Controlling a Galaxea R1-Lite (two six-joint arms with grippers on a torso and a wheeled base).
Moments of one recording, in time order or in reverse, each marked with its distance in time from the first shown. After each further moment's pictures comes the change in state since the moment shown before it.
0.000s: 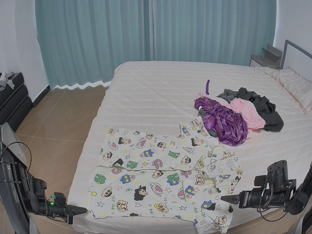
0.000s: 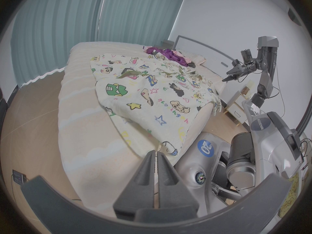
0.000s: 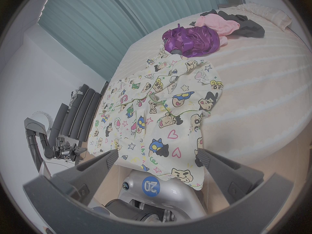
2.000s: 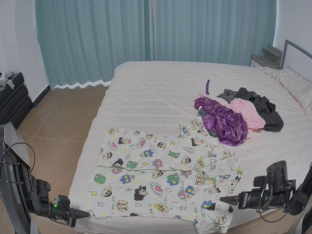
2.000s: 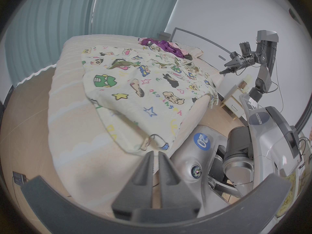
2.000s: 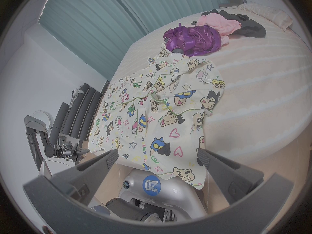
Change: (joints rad) left arm -0.064 0.000 0.000 0.047 0.062 0.003; right arm 0.013 0.001 0.000 0.000 0.002 0.003
